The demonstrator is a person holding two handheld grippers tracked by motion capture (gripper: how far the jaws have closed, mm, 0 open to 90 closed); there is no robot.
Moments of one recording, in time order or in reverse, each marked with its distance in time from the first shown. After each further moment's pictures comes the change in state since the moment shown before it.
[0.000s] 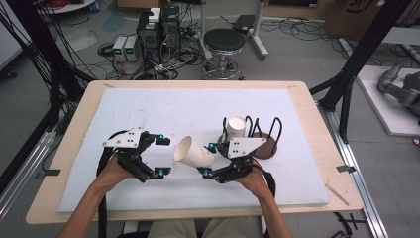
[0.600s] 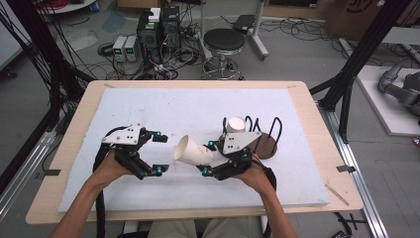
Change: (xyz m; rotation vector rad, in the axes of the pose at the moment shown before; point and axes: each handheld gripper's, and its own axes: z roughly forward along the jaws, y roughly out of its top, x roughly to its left) left arm 0.002 0.011 -0.006 0.065 0.031 0.021; right arm -0.004 0.015 0.001 0.120 -0.010 -0.005
